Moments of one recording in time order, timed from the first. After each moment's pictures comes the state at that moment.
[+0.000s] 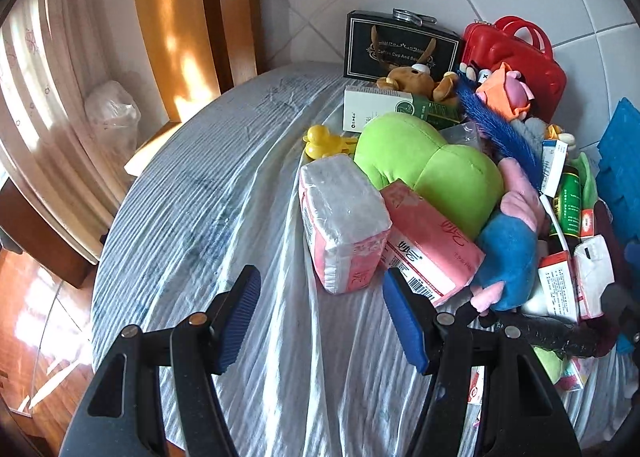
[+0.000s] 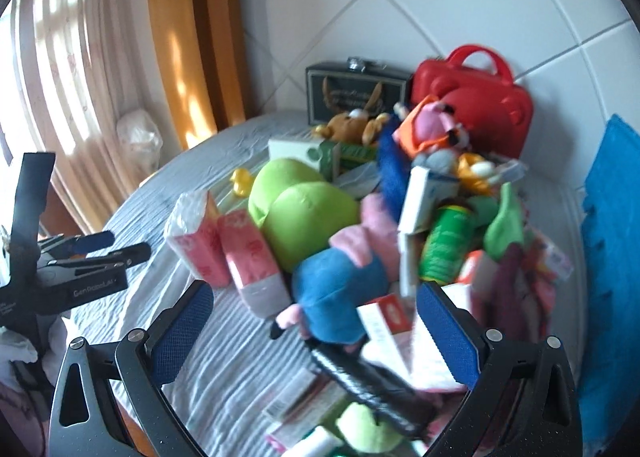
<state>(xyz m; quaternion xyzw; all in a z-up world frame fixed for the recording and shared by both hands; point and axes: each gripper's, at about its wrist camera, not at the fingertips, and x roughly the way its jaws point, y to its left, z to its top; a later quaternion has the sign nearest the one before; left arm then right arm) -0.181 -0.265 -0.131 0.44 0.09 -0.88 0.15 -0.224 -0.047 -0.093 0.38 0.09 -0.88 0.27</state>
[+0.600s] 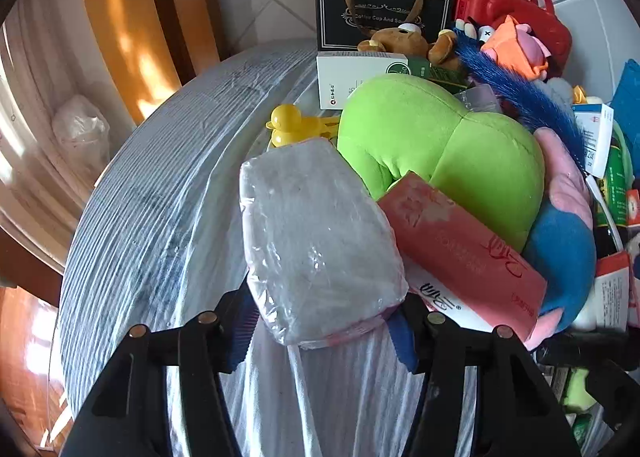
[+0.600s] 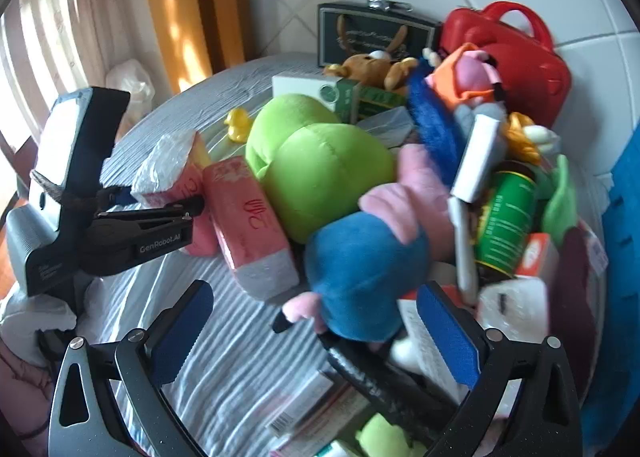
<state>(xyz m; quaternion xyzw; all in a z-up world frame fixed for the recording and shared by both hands) -0.248 -0.274 -0.191 0.47 0.04 -0.88 0.11 -0.255 -0.097 -0.146 0.44 0.14 -0.85 0.26</state>
